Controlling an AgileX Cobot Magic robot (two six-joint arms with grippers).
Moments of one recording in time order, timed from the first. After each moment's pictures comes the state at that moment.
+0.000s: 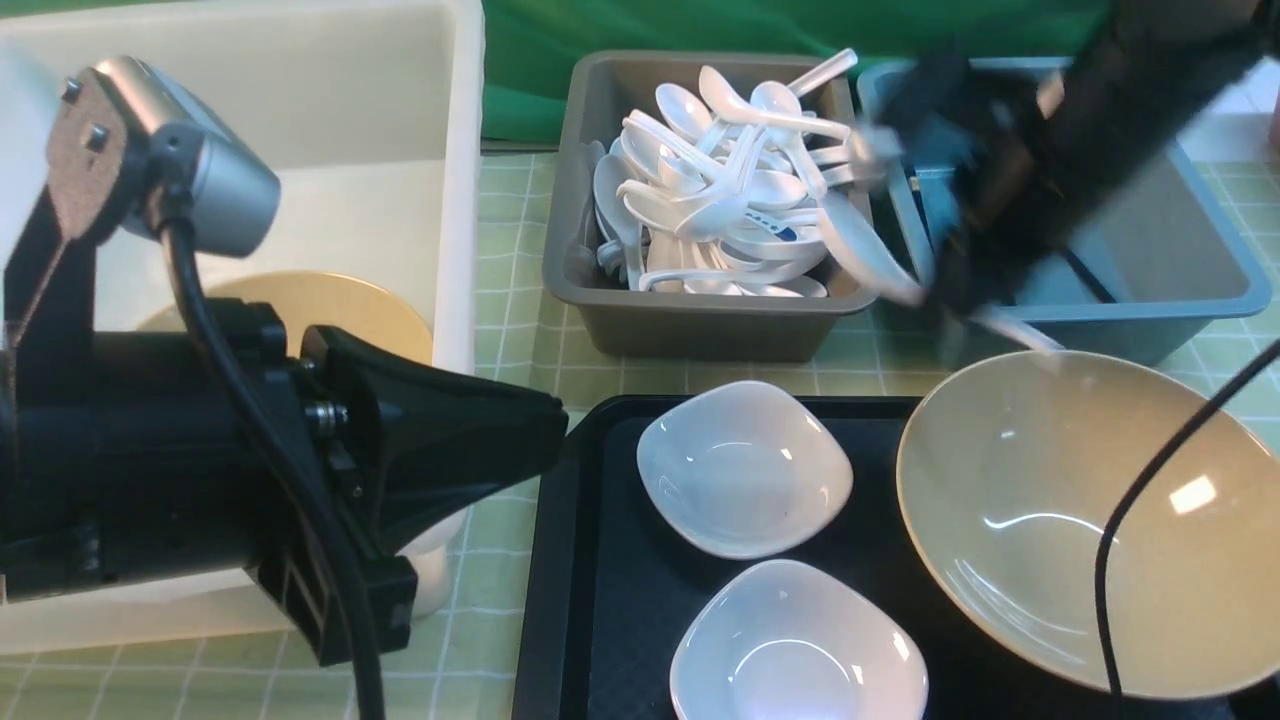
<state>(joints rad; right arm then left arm) 0.28 1.82 -1.63 0.27 0.90 -0.70 -0.42 0.86 -0.81 -0.87 0.74 0.80</state>
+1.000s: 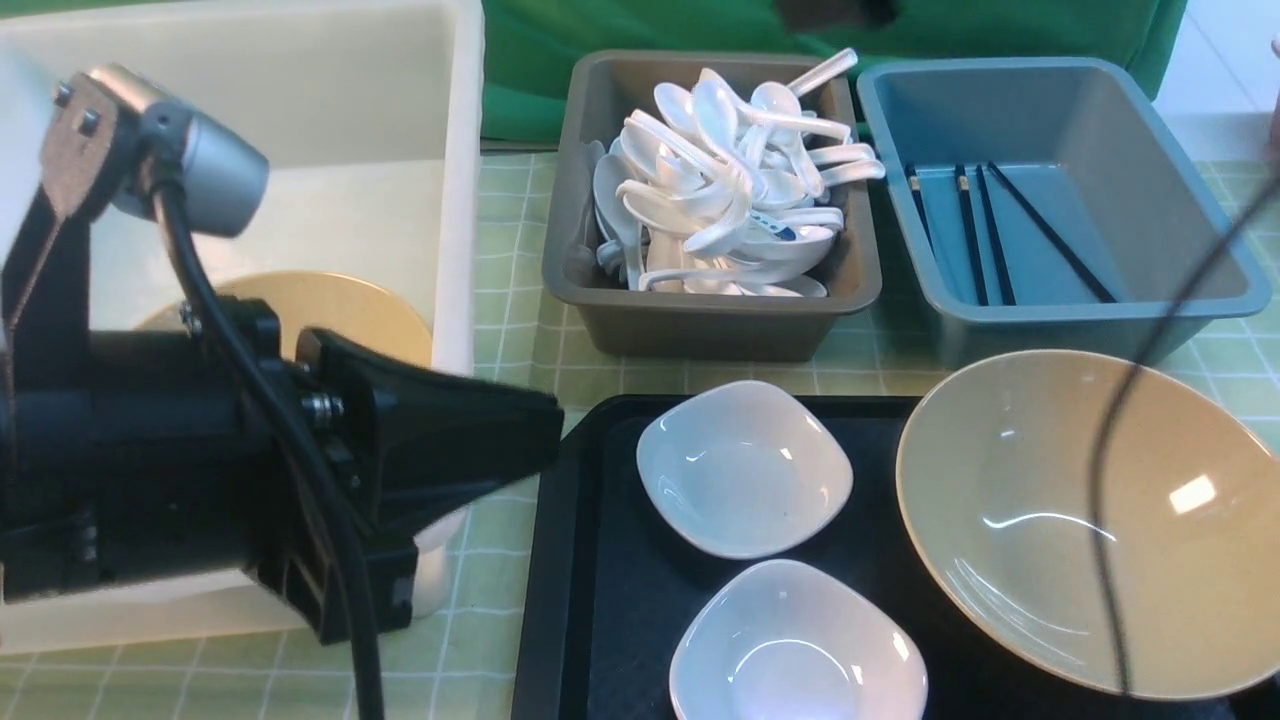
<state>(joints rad) 0.23 1.90 -2.09 0.46 0.93 -0.57 -0.42 0.86 -0.81 -0.86 0.77 0.69</state>
